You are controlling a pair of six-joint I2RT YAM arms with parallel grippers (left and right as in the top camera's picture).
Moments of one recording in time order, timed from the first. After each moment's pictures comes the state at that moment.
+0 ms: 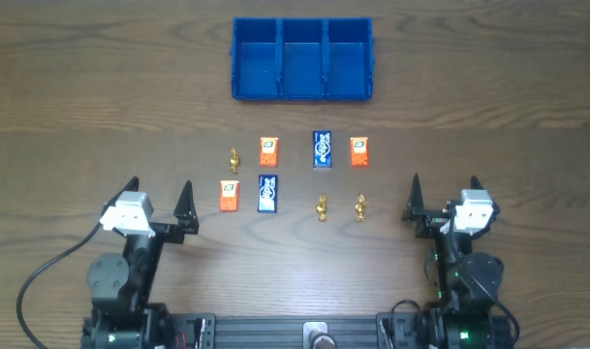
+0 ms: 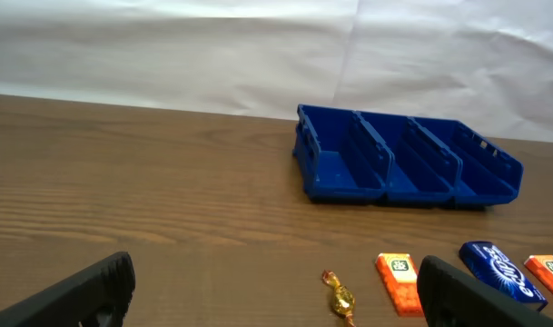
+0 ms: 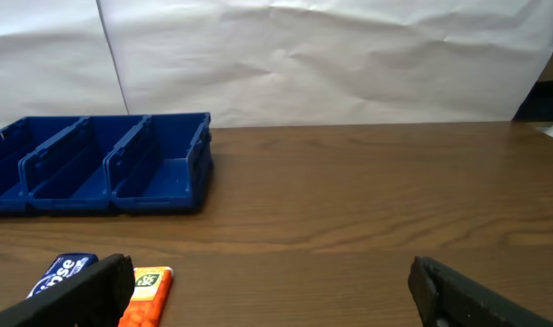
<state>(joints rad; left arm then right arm) -0.02 0.01 0.03 -0.11 0.15 -0.14 0.02 0.01 0.02 -0.08 0.05 0.03</state>
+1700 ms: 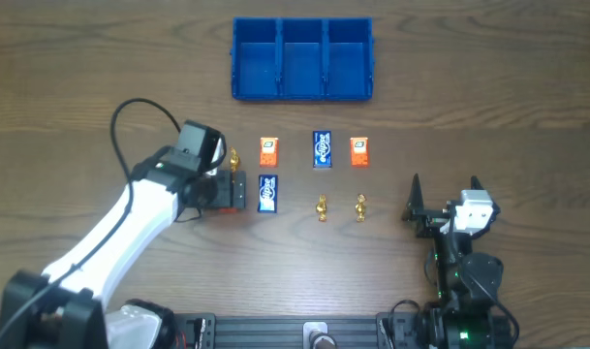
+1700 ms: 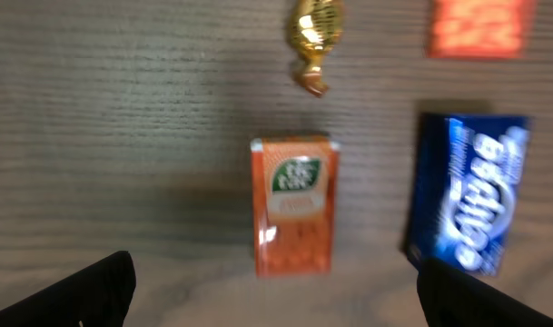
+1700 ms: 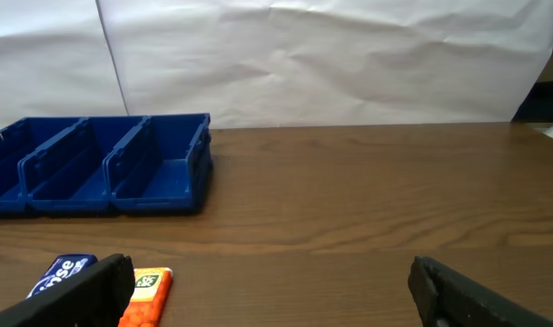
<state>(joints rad) -0.35 1.44 0.82 -0.69 0.06 -0.35 0.02 0.01 0.01 -0.08 0.05 0.03</state>
